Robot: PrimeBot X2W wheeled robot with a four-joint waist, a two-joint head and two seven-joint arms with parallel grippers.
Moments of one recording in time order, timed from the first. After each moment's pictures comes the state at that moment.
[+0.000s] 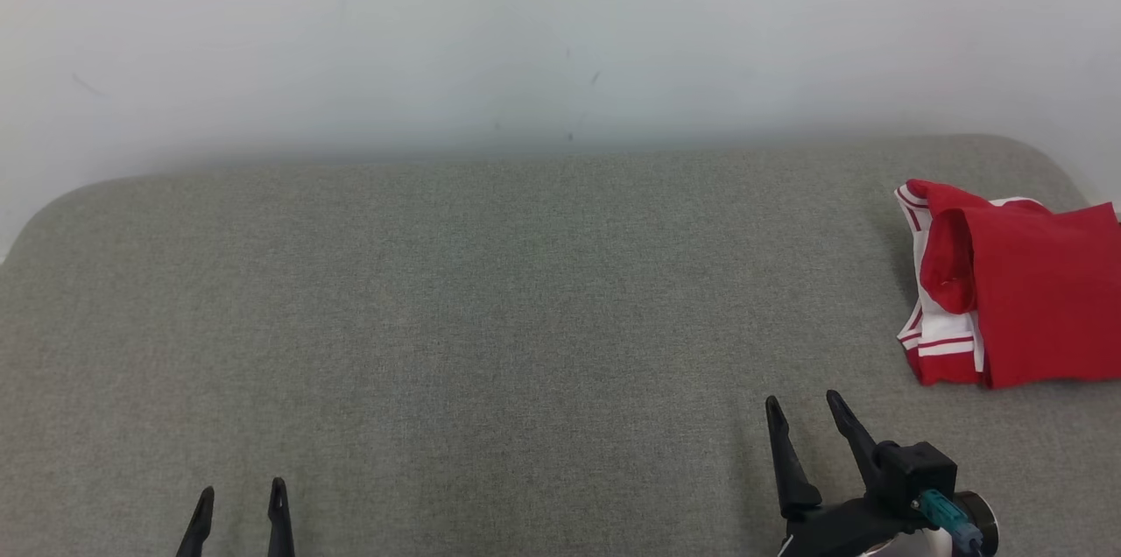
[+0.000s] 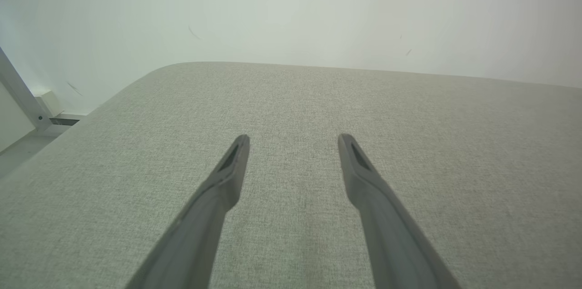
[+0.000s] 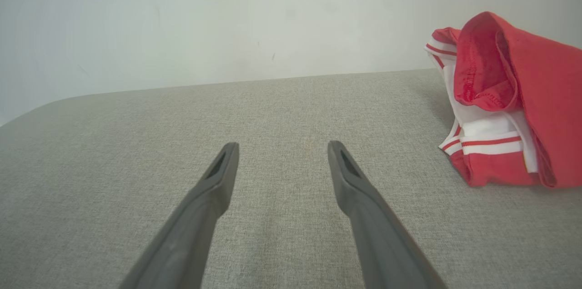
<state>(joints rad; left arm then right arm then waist) 0.04 0.05 0.13 0.28 -0.11 -0.13 -0.26 -0.15 -0.05 0.02 0.48 0.10 0.13 -0.26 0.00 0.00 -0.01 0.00</state>
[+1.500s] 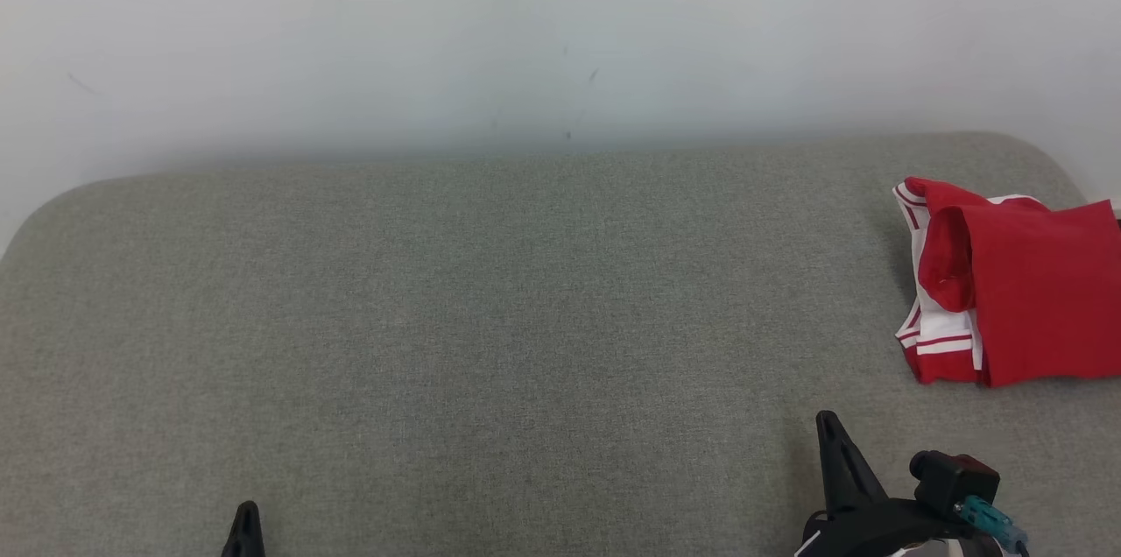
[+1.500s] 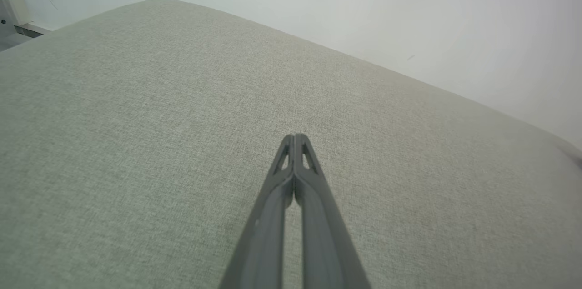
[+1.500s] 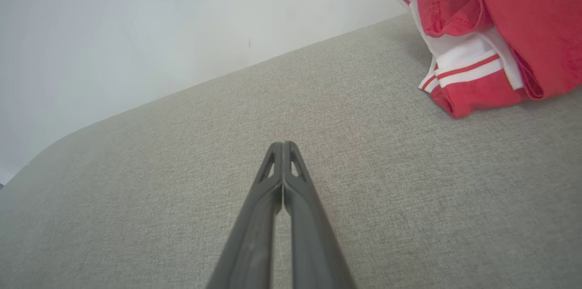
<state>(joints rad) 0.04 0.05 0.11 0.31 -0.35 -0.13 -0.20 -0.12 -0.05 -0.01 0.48 0.31 0.13 -0.20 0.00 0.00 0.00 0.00</state>
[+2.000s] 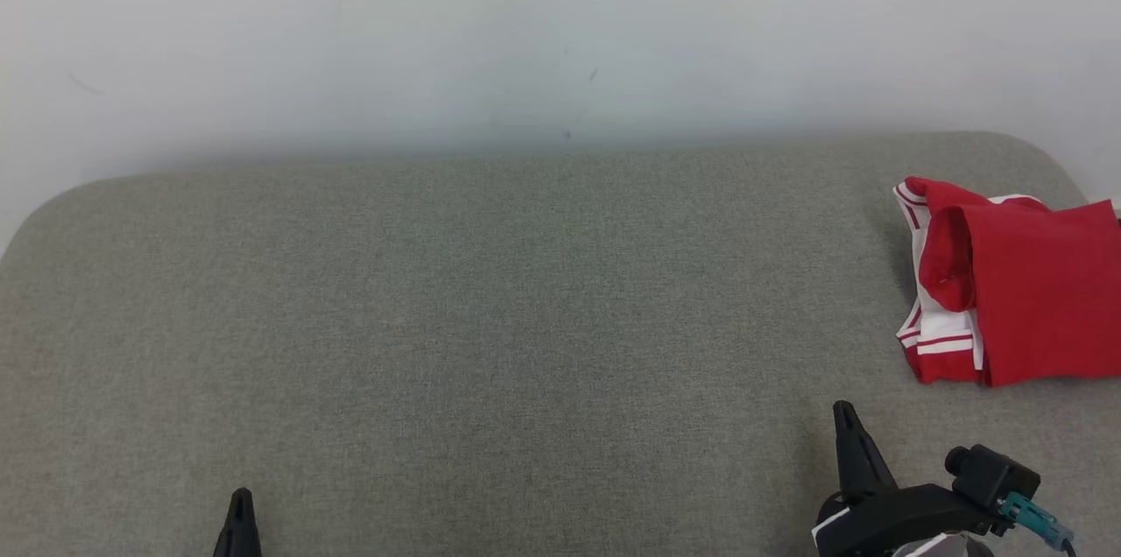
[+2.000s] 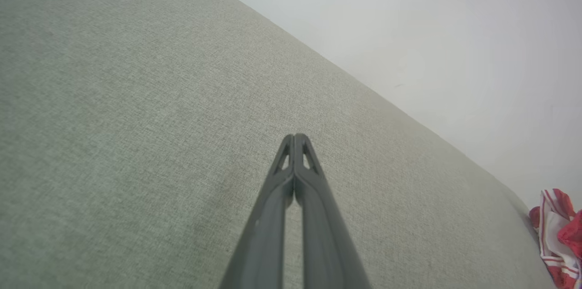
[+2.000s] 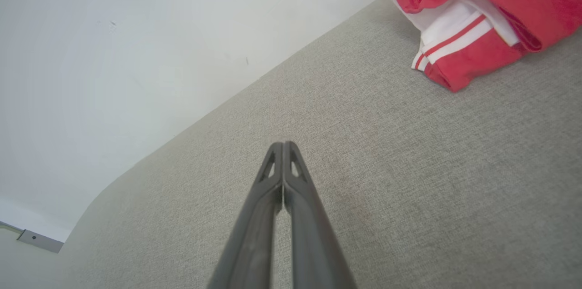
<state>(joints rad) 0.02 0.05 0.11 0.30 -0.61 -0.13 -0.14 -0.12 -0.05 -0.02 0.43 0.58 0.13 -0.14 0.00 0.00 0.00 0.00</state>
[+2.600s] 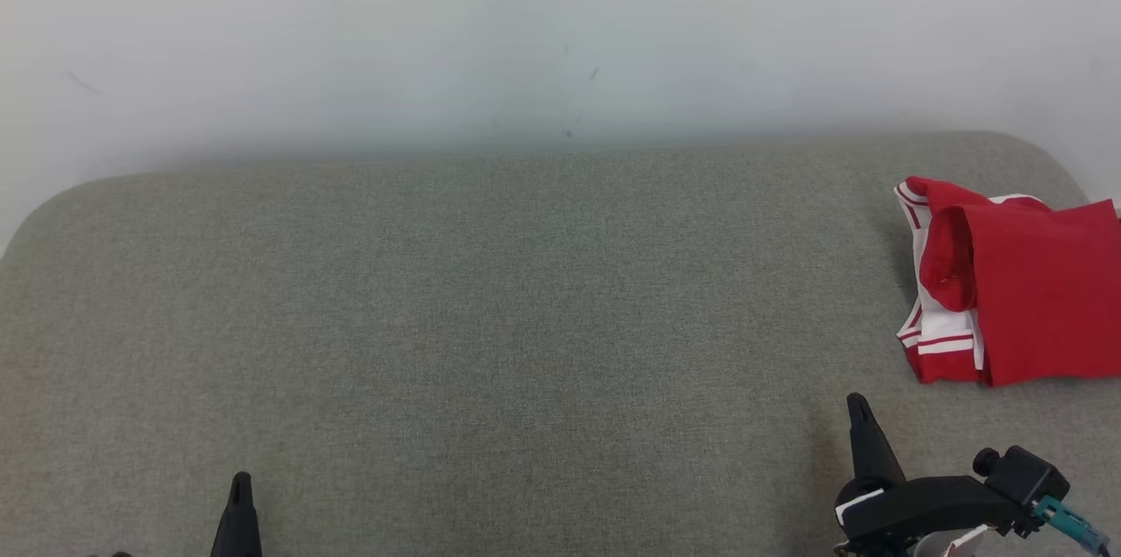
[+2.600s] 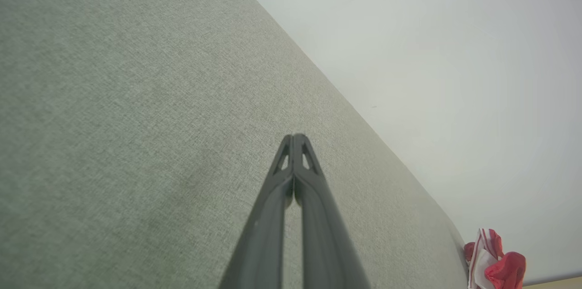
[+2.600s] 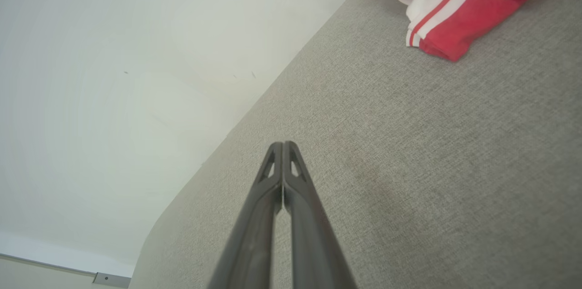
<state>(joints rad) -0.01 0.05 0.11 0.28 -0.86 -0.13 -0.08 -0.12 -0.05 -0.05 0.38 0.84 0.13 -0.08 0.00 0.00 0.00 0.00</state>
